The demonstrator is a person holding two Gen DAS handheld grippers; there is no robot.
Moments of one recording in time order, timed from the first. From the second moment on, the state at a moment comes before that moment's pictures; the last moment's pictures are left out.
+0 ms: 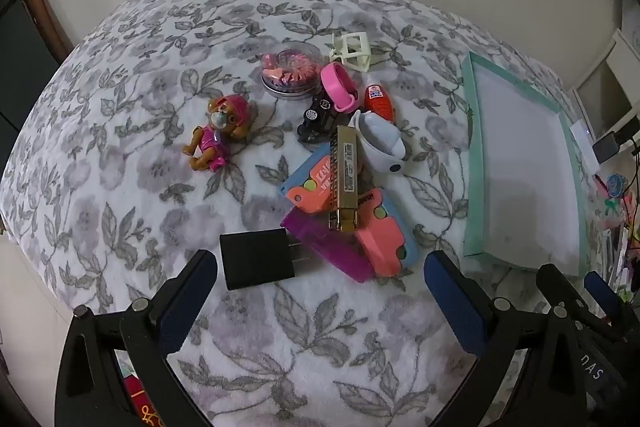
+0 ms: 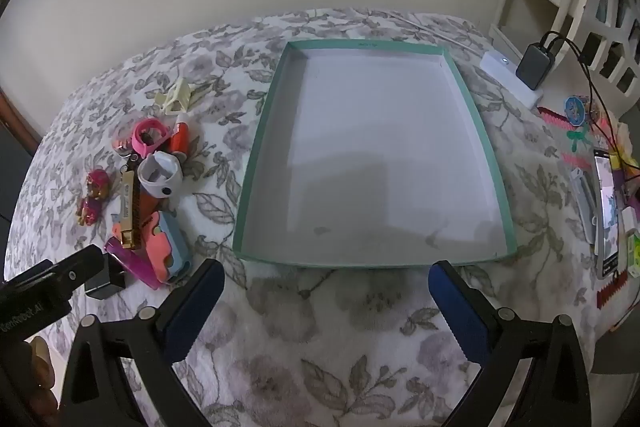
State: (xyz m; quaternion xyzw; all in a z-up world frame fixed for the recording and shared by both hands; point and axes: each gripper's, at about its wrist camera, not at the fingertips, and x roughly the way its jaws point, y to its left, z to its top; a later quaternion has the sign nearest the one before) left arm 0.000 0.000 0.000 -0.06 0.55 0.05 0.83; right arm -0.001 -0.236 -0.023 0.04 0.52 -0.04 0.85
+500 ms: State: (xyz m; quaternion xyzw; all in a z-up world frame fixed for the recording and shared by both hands) left arm -0.006 0.002 0.007 -0.07 0.55 0.05 0.83; right arm -0.003 -0.231 -0.015 0.03 0.51 -0.03 0.86
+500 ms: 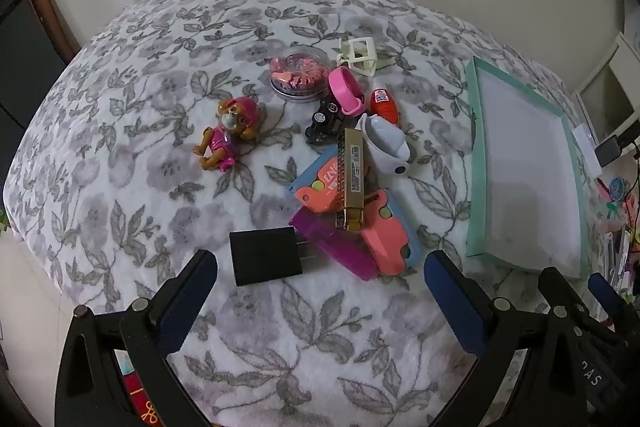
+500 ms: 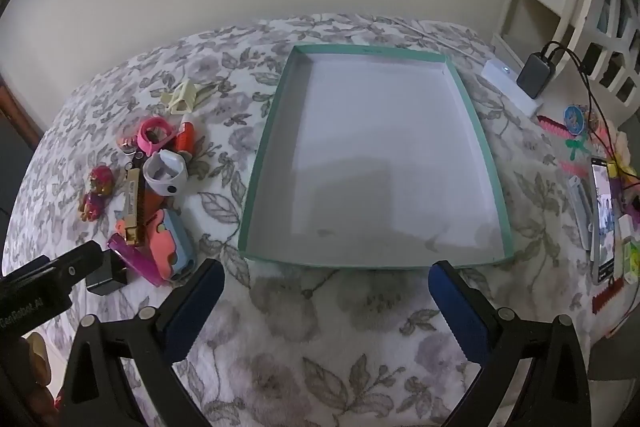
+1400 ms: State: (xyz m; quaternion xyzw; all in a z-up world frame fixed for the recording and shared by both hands) left arm -0.019 -0.002 0.017 -0.07 0.54 0.05 0.84; right arm -0.024 -0.238 -0.001 0.03 0.49 -0.03 0.87
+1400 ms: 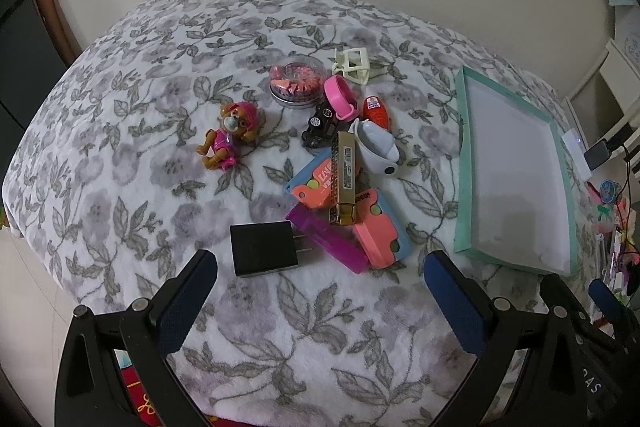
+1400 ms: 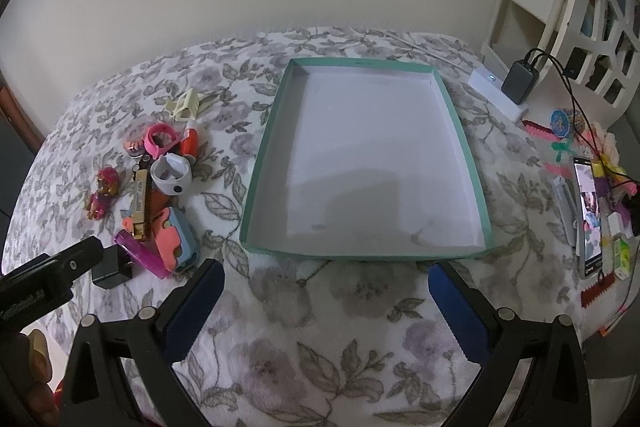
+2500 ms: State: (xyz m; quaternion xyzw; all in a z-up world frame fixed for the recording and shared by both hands) left arm -0.004 0.055 0.012 -0.12 0.53 0.15 0.83; right arm 0.002 -0.192 0.007 0.01 0.48 0.05 0.88
